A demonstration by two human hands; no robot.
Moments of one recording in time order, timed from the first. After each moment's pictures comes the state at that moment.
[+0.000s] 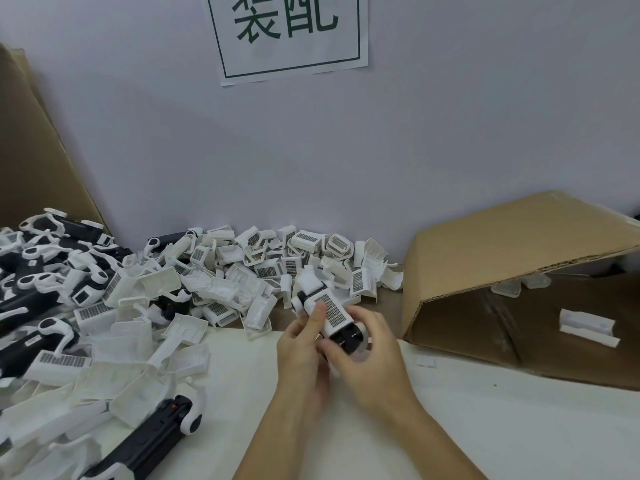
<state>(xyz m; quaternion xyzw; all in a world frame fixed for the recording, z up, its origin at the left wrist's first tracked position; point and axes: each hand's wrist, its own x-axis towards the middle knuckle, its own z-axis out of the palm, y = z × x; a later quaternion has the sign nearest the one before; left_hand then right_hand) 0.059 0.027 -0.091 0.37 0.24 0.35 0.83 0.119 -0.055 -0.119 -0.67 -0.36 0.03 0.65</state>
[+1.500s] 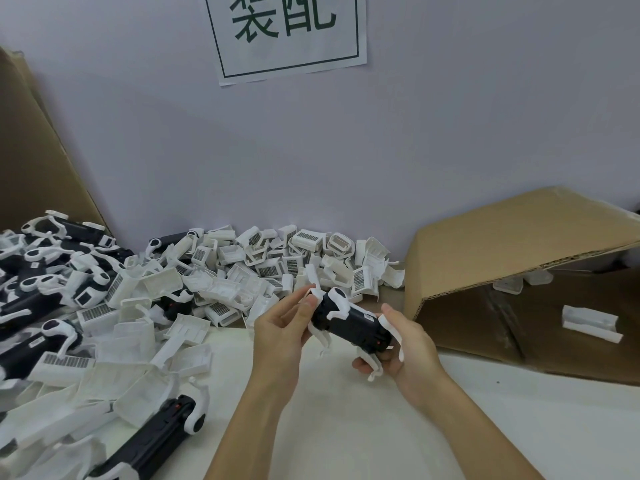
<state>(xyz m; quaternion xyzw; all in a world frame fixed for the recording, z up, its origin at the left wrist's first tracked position) 0.039 0.058 -0.082 0.55 0.16 0.38 0.73 0.150 -0.072 -0.098 -0.53 -0.10 0.34 0.77</state>
